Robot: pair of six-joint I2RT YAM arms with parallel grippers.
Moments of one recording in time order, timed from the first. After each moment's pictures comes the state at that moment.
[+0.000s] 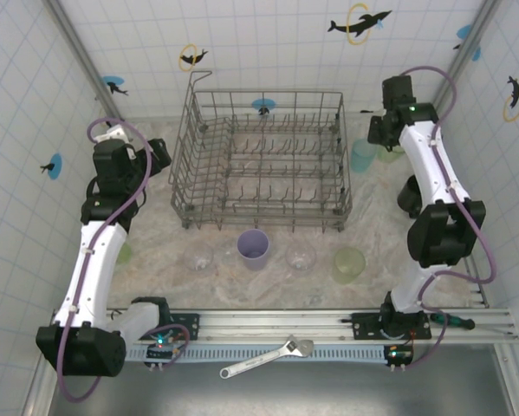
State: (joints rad) left arm -0.05 1.06 1.09 -0.43 0.00 -0.42; right arm 0.11 1.79 1.83 -1.01 0.18 0.20
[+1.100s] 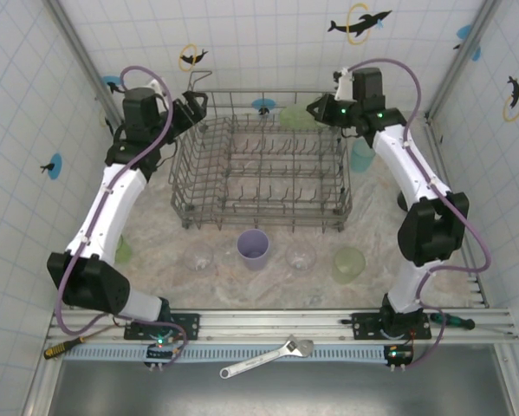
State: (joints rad) left arm -0.23 1.47 1.48 -0.32 0.24 -0.67; right arm 0.27 1.81 1.69 -0.37 -0.54 0.53
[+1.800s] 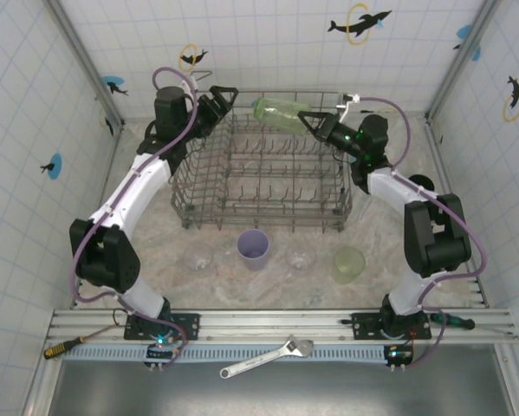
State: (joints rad) left arm -0.31 1.64 1.47 -0.07 0.37 -0.93; right arm 0.28 1.73 1.11 0.84 -0.73 1.15
